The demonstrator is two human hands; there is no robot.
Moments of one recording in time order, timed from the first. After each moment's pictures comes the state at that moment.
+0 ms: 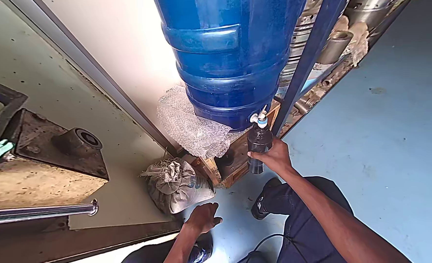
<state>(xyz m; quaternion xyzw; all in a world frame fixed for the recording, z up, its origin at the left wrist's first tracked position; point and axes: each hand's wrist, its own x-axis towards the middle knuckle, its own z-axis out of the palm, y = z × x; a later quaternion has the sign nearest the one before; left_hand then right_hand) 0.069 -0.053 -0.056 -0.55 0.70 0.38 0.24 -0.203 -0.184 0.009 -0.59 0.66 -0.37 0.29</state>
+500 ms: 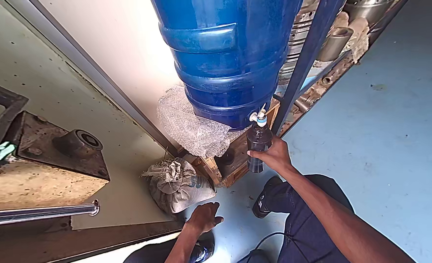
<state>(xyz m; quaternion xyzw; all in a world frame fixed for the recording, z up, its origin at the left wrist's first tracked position) 0.068 -0.052 -0.058 -0.55 0.70 0.38 0.25 -0.202 -0.183 0.010 -0.59 0.65 -0.37 0.29</state>
